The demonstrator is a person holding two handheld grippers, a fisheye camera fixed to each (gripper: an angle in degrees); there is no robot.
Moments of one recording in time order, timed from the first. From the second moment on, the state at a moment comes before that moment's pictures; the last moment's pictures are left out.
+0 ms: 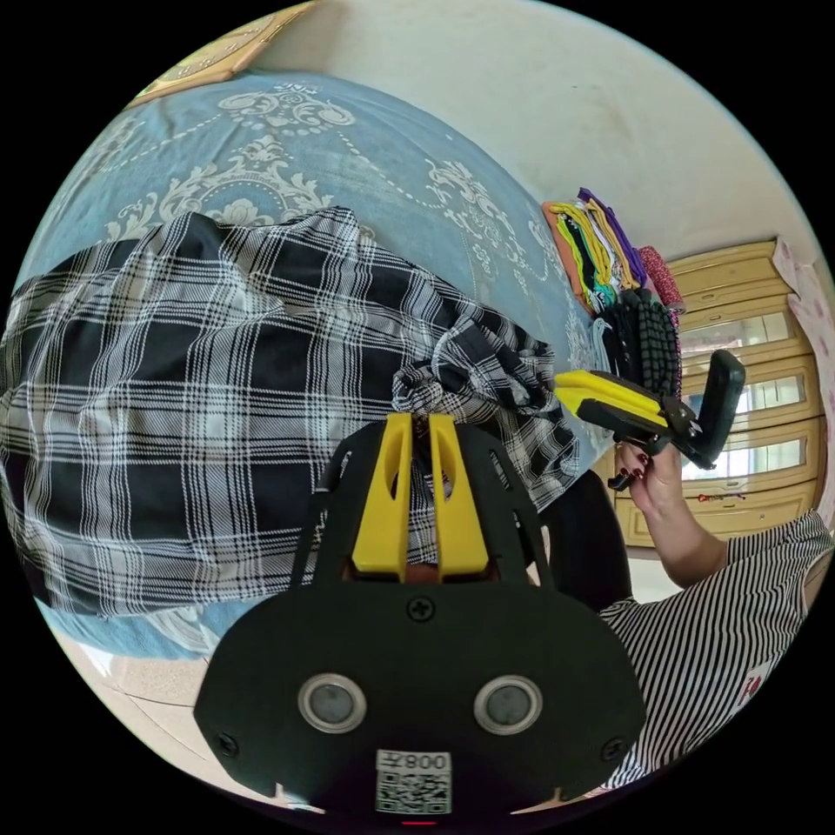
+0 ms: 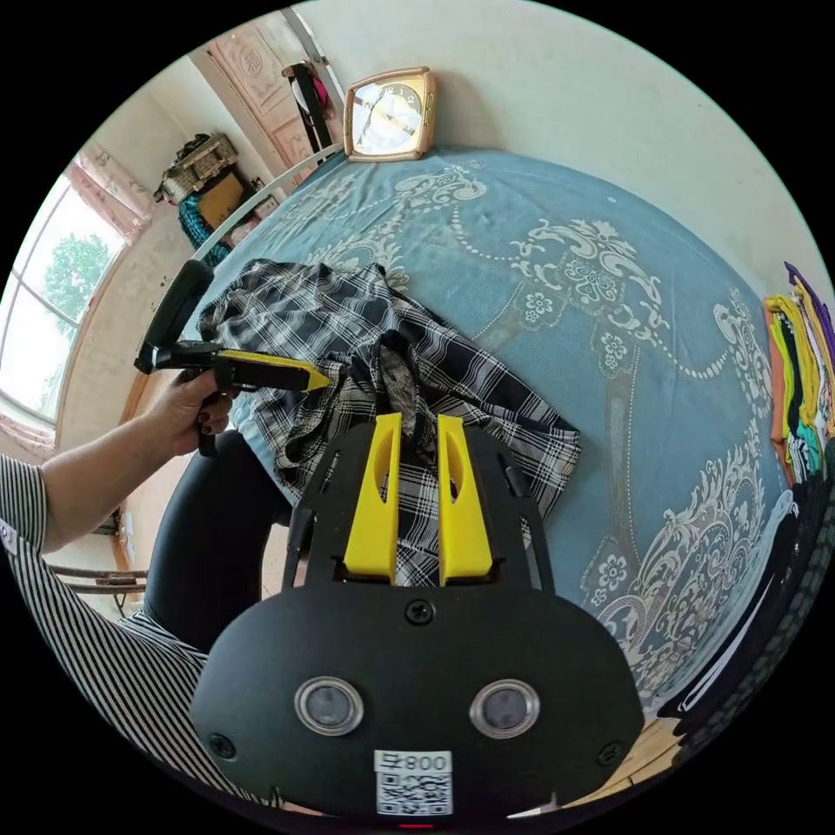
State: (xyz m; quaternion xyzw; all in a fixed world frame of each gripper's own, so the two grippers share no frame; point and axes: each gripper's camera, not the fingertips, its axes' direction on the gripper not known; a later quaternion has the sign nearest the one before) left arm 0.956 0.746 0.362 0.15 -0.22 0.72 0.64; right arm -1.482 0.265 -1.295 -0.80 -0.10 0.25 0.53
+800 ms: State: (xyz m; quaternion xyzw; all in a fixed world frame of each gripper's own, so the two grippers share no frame) left arm 0.921 0.650 0.300 0.09 -0.12 0.73 0.67; right arm -1.333 0.222 -1.276 -0.71 -0.07 0.46 0.53
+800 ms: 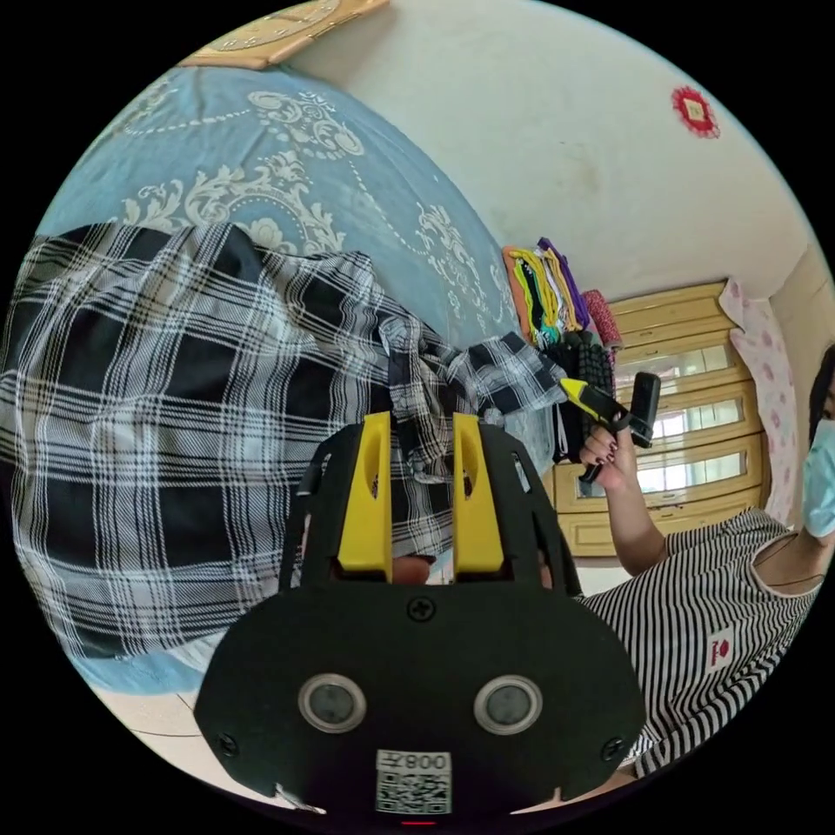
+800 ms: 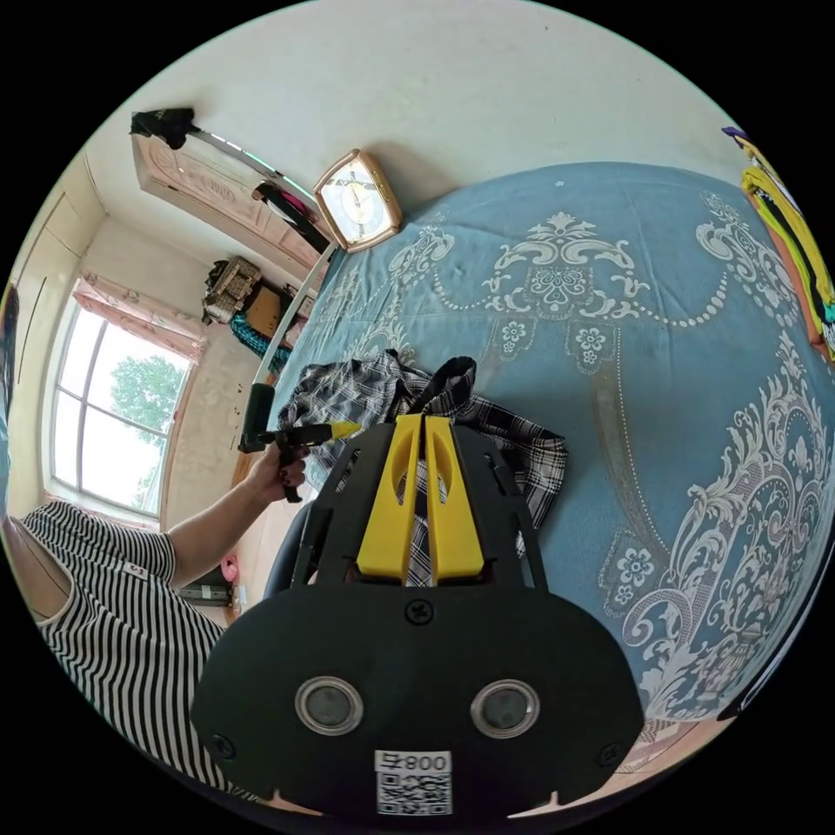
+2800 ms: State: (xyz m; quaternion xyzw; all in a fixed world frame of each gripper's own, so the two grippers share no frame) left arm 0.879 0.700 0.347 0.14 -0.17 0.69 0.69; right arm -1.462 0.360 -1.081 -0.82 -0.23 0.25 0.45
